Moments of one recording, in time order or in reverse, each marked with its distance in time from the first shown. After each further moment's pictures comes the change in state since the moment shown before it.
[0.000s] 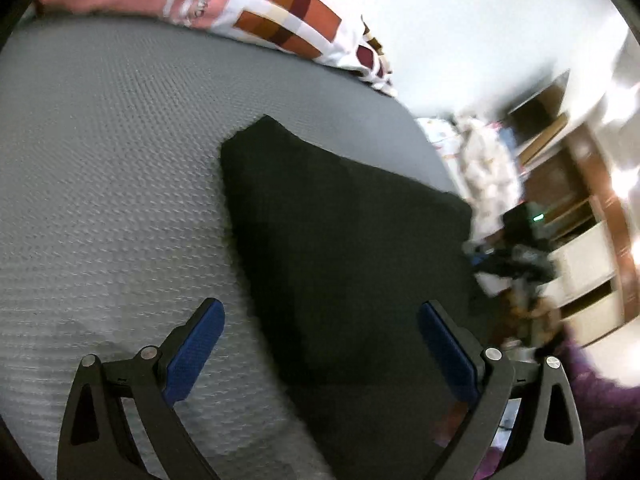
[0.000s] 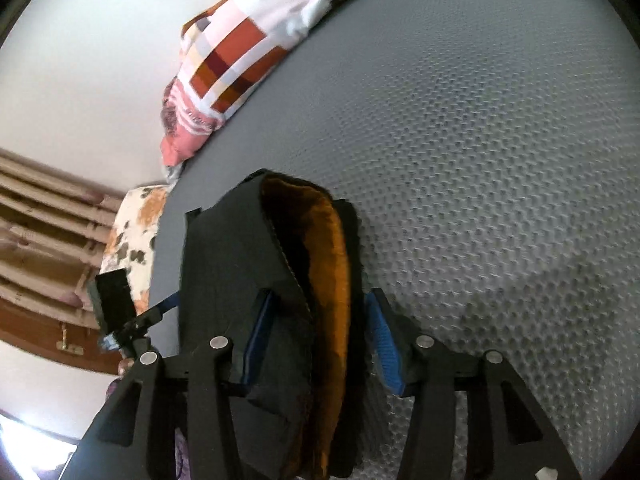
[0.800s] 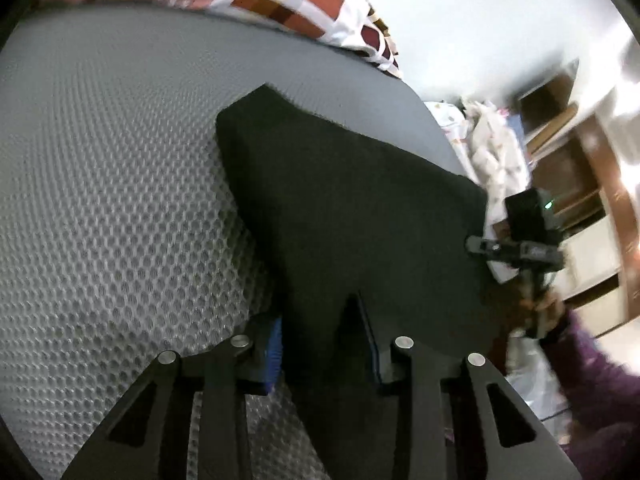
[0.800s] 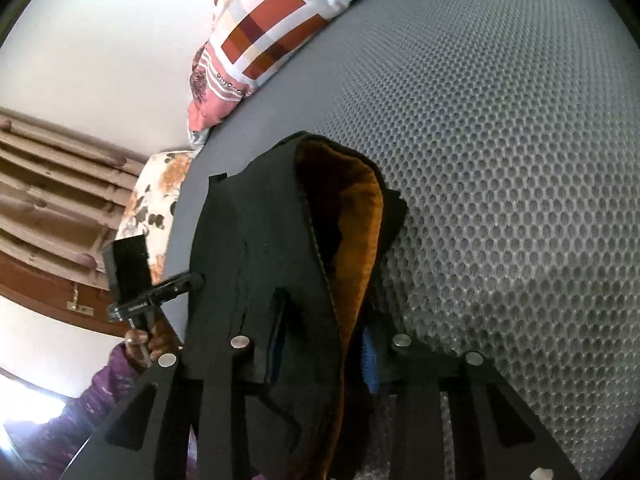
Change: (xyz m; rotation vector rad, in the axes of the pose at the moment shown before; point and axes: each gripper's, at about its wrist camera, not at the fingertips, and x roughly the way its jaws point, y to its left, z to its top) left arm 0.010 -0.007 -0.003 0.000 0.075 0.057; right arm 0.013 0.002 -0.003 -0.091 0.083 0.057
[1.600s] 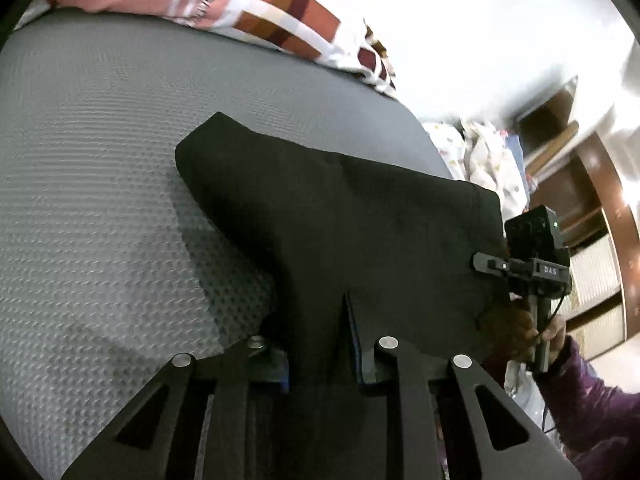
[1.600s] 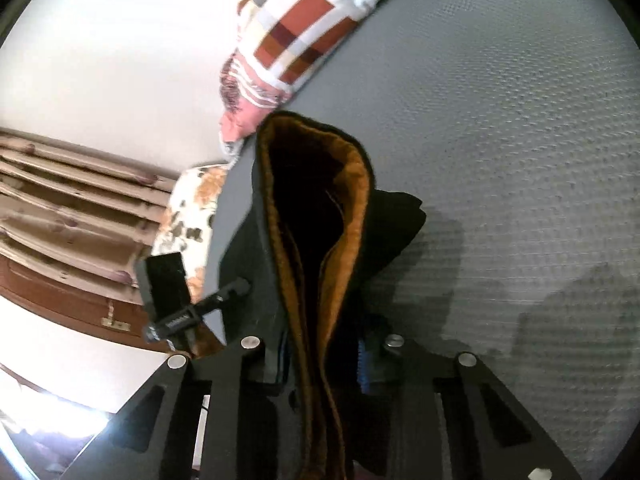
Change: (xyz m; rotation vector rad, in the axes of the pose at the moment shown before) left arm -0.018 -0.019 -0.014 -0.010 -0.127 0.030; right arm -0.002 0.038 -0.015 0.057 -0.046 0.142
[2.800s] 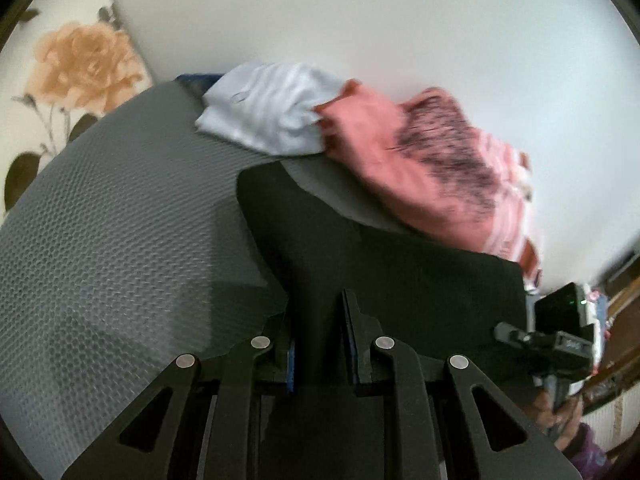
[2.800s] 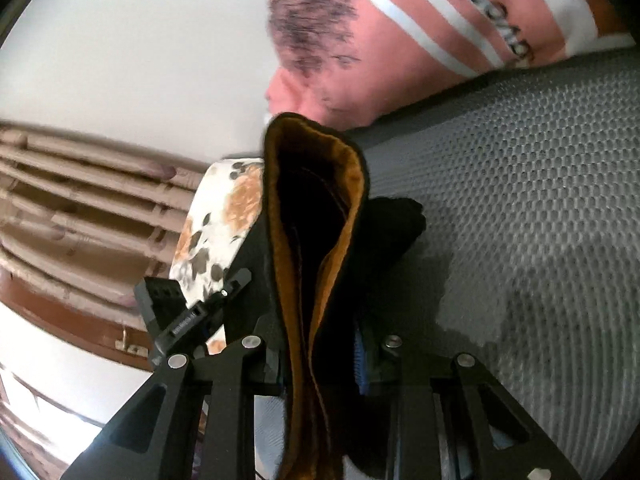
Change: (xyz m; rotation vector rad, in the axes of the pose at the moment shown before) left arm -0.179 0.283 0.143 -0.245 -0.376 0.348; right arm 0.346 0.151 0.183 -0.056 0.107 0.139
